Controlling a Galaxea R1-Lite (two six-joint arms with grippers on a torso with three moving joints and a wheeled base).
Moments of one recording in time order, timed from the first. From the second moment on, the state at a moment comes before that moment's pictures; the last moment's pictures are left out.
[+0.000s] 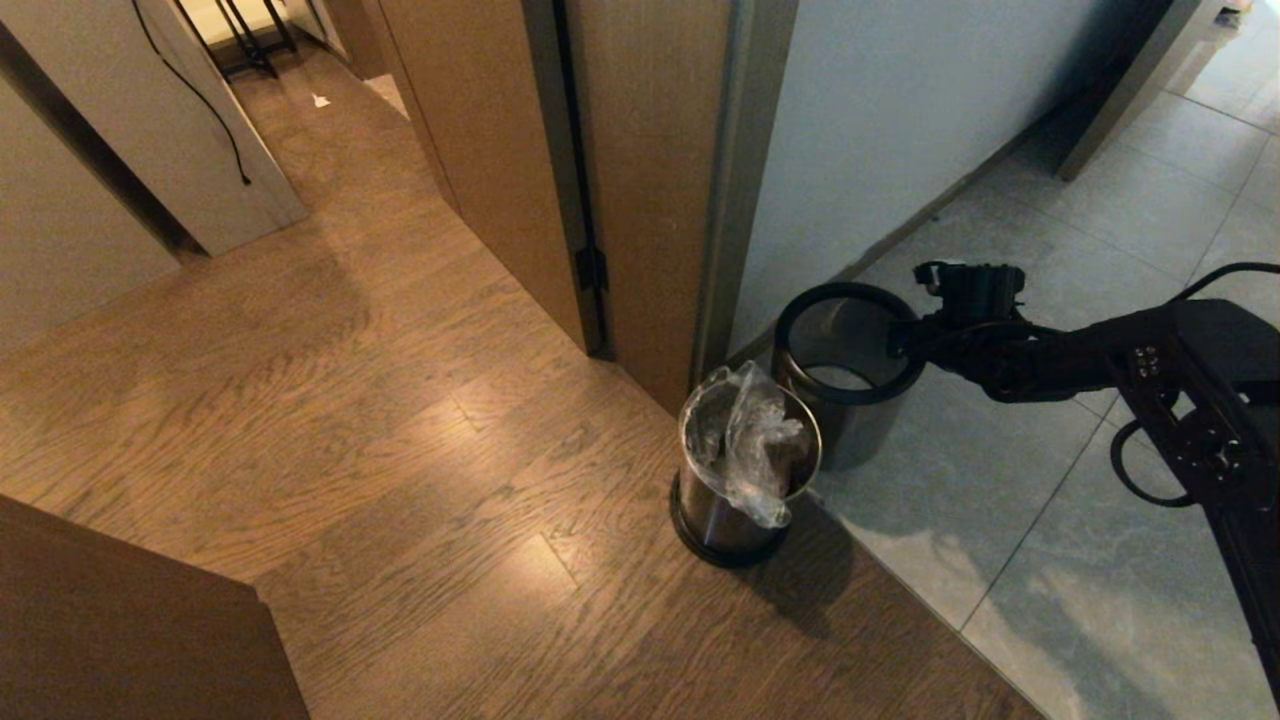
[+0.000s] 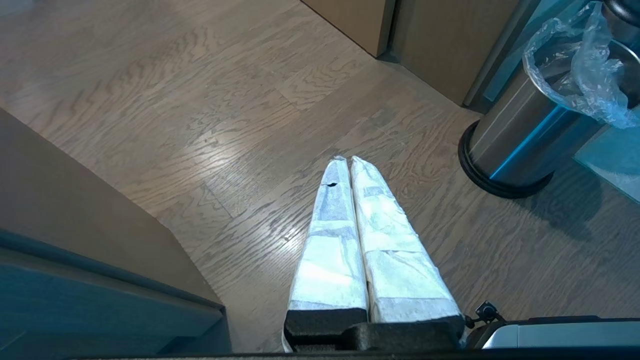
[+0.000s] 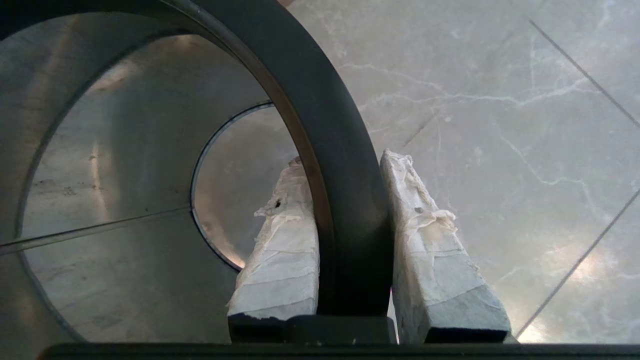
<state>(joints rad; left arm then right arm) 0.00 0.00 0.00 0.00 0.00 0.00 0.00 2.51 -1.85 -0.40 -0.12 -0.01</state>
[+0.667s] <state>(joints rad) 0.00 0.00 0.00 0.00 0.00 0.00 0.00 2.66 -1.93 -0.46 -0.11 -0.01</state>
